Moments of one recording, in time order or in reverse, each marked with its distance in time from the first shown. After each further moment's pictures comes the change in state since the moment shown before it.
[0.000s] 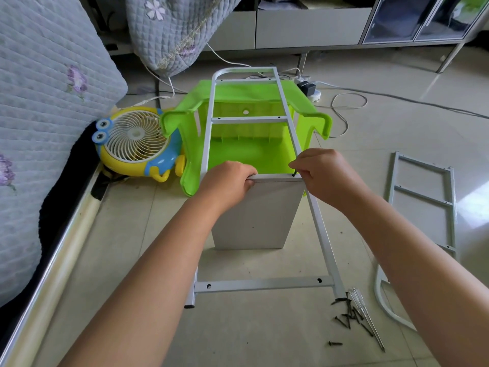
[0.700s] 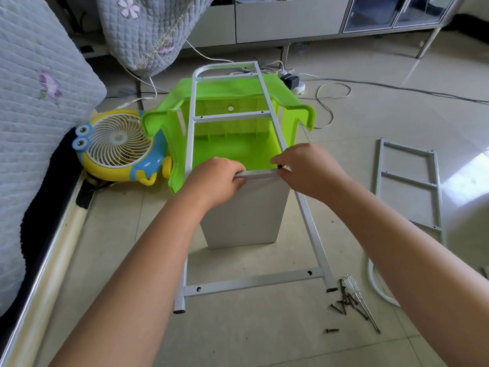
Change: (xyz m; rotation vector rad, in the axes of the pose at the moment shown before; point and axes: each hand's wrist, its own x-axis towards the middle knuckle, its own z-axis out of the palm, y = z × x) left_hand 0.002 0.004 -0.008 0.017 -0.100 0.028; right_hand 0.005 -0.011 -0.008 -0.177 -0.271 0.171
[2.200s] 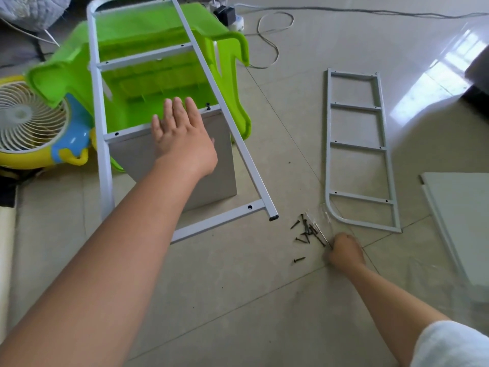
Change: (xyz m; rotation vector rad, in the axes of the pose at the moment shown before) left_hand 0.004 0.070 0.036 0.318 -0.163 -0.291; right_hand -0.250 0.082 0.213 0.337 -0.429 1.177
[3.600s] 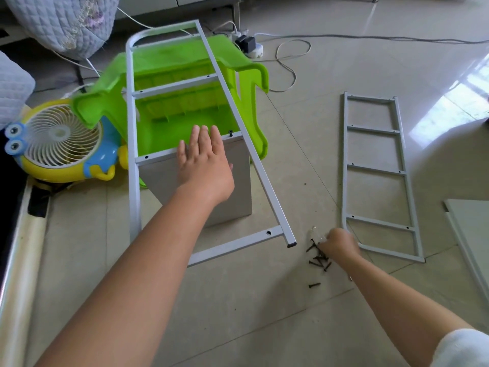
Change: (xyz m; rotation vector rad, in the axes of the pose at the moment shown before) left_hand -0.001 -0.007 0.003 -0.038 0.031 0.064; right_hand 0.019 -0.070 -0.028 0.032 -0.024 -0.101
